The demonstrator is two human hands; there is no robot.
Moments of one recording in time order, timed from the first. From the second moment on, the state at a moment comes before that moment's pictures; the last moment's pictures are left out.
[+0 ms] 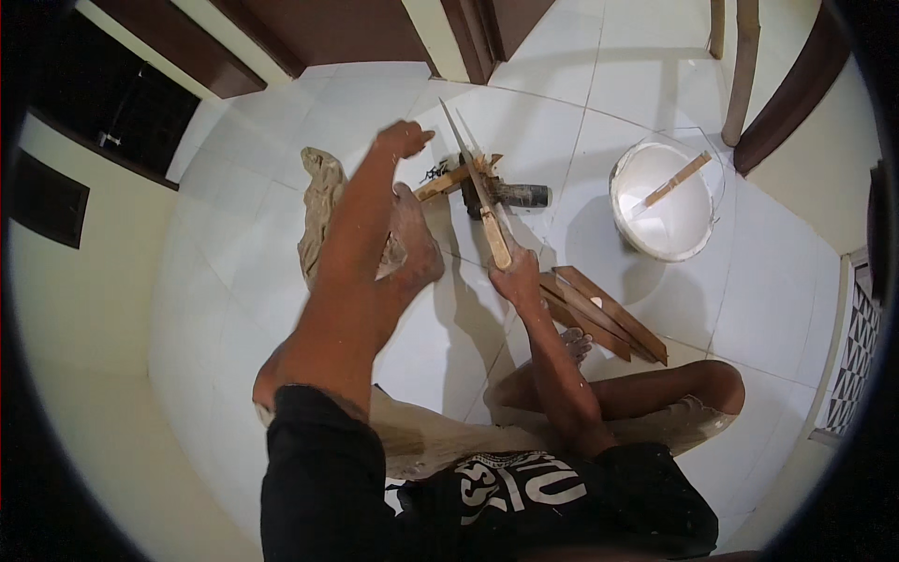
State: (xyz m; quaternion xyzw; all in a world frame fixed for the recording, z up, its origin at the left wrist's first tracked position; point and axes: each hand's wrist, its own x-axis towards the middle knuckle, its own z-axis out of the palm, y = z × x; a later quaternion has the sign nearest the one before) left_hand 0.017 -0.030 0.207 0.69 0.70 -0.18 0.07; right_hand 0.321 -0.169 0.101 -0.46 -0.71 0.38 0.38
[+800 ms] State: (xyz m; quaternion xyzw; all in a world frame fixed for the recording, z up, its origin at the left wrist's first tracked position) left_hand 0.098 -0.036 0.036 0.47 0.84 0.26 -0.04; right_hand 0.321 -0.175 0.144 -0.50 -0.70 0.43 0.28
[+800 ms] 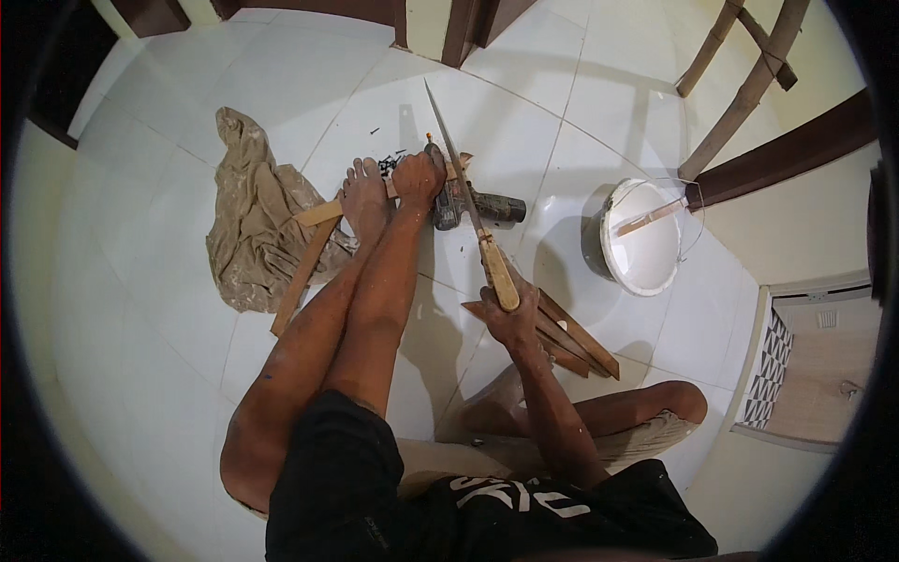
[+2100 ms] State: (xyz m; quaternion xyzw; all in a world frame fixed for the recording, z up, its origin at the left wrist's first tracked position) left_hand 0.101 -0.039 0.045 0.43 0.88 0.18 0.13; right_hand 0.335 -0.180 0.146 -0.53 -0.76 0.29 0.25
